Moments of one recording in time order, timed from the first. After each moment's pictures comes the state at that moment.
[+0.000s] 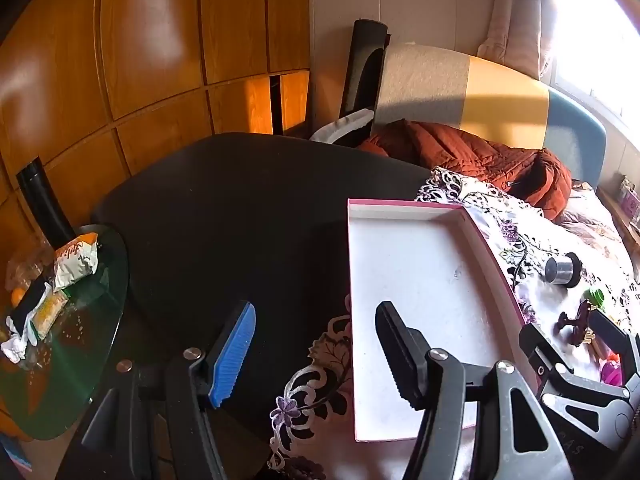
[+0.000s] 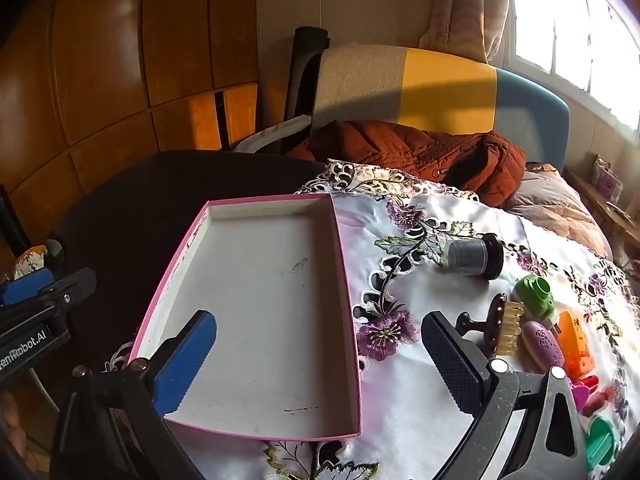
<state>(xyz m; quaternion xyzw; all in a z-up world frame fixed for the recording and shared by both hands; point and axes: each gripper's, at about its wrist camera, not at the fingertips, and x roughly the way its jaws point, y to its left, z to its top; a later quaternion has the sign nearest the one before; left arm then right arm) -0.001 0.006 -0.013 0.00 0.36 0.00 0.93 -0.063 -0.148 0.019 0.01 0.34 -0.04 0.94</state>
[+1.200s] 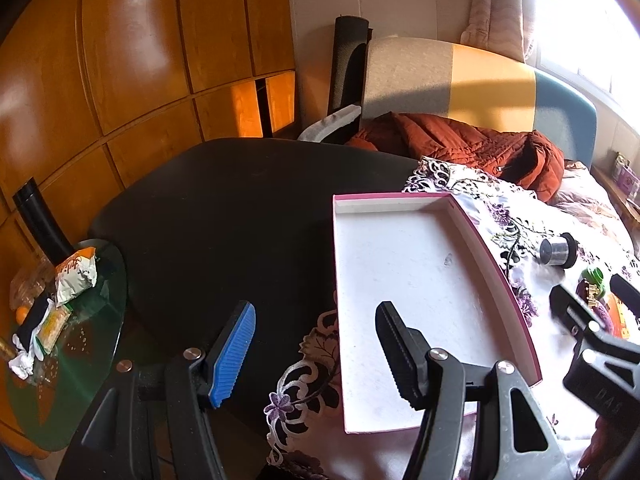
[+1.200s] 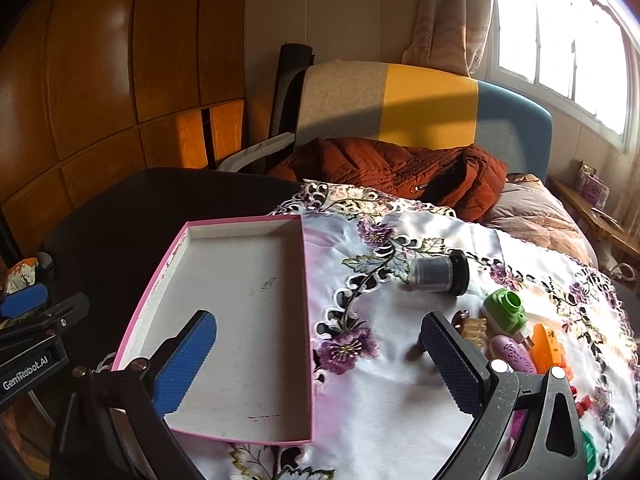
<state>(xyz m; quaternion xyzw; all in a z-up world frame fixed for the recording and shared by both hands) -0.001 -0.017 -0.006 0.03 0.37 -0.01 0.93 -0.042 -0.196 0.009 0.01 0.31 -0.07 0.95</state>
